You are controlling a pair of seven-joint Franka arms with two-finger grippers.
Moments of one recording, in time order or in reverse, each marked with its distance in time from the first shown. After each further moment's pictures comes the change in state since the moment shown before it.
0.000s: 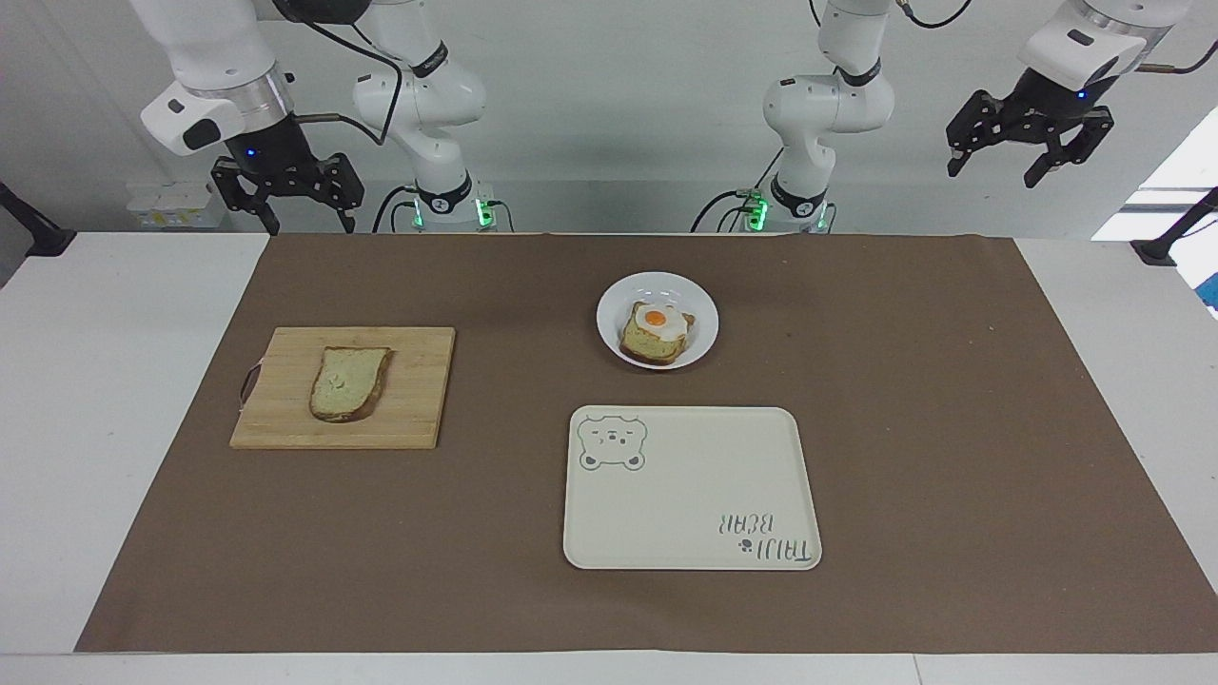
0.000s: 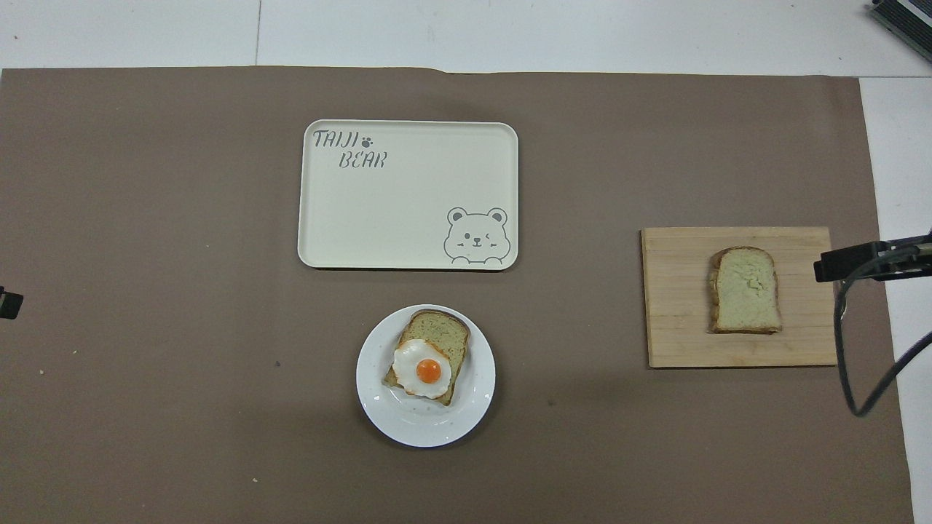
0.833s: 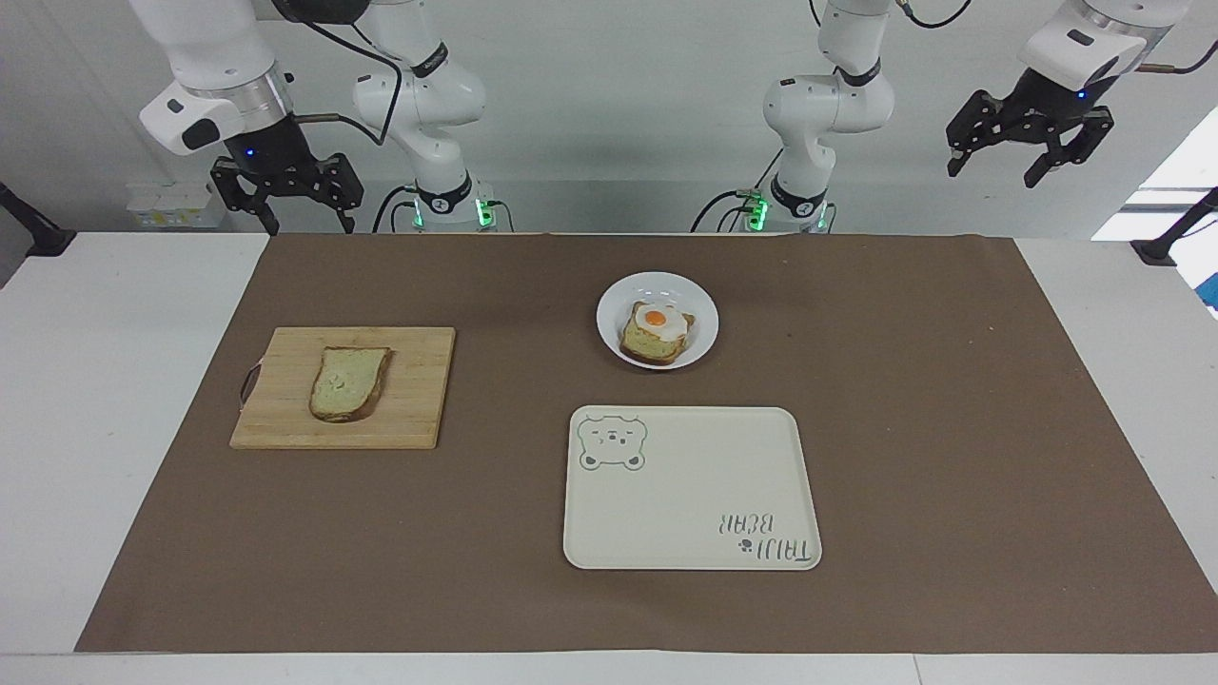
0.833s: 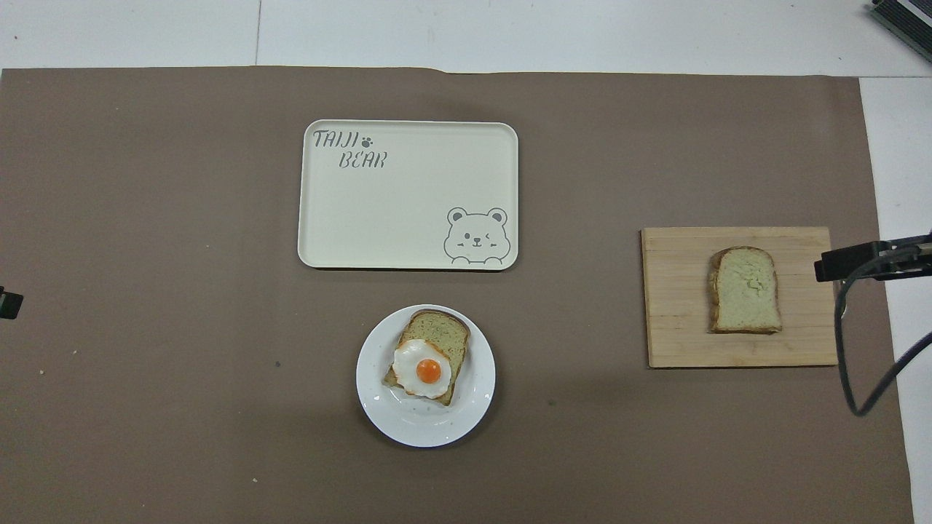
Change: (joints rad) left arm 0.000 0.000 0.000 0.000 0.000 0.000 0.000; right arm 0.000 0.000 -0.001 0.000 0.000 0.001 0.000
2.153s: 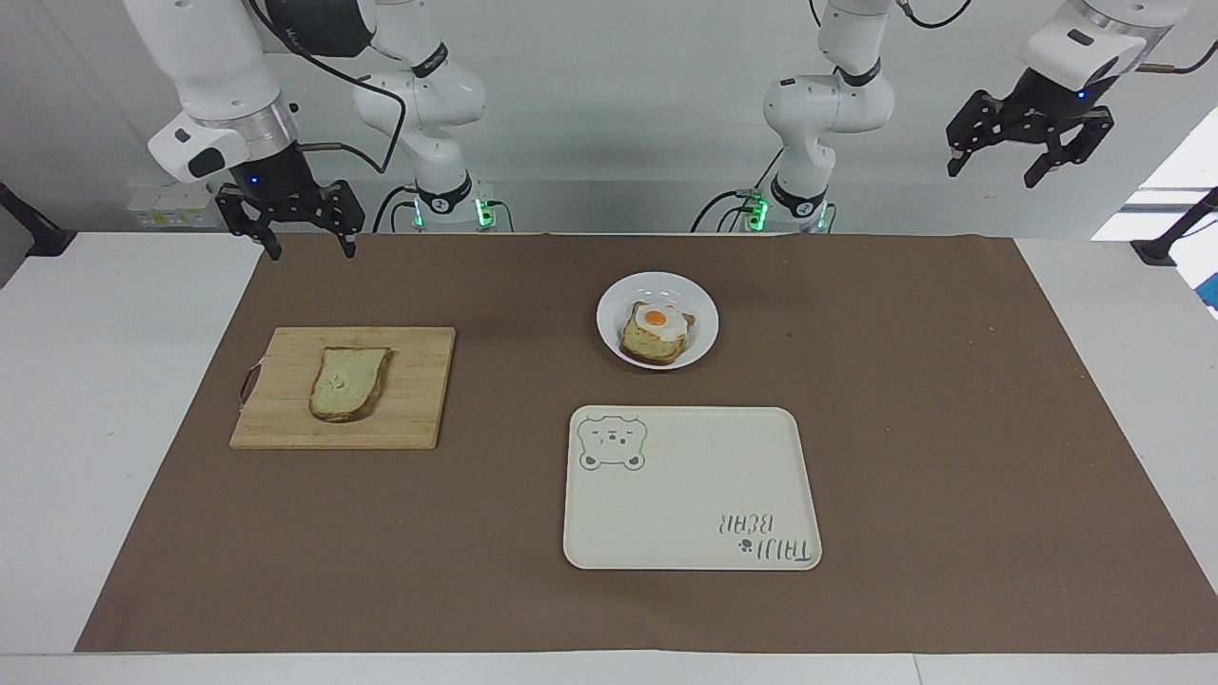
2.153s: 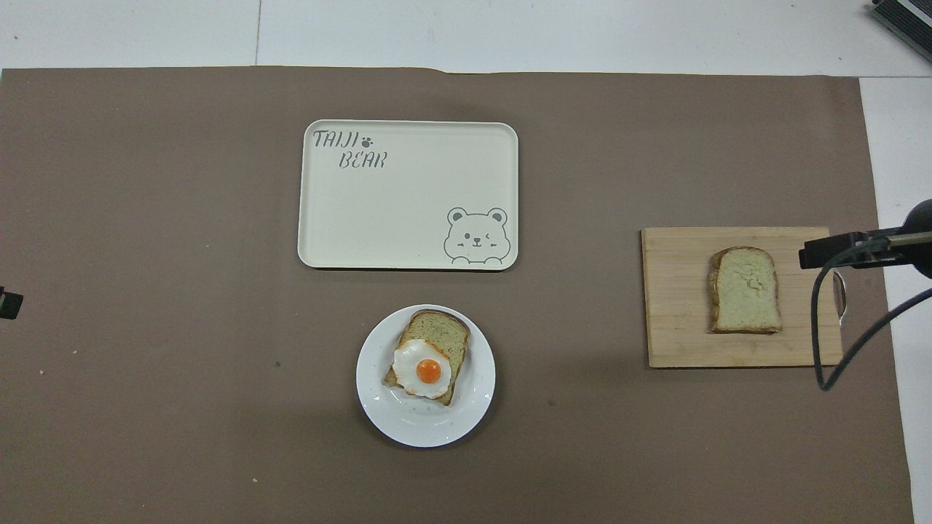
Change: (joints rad) left arm 0.000 0.000 0.000 0.000 0.000 0.000 0.000; right arm -0.007 0.002 -0.009 -0.093 0.000 0.130 0.000
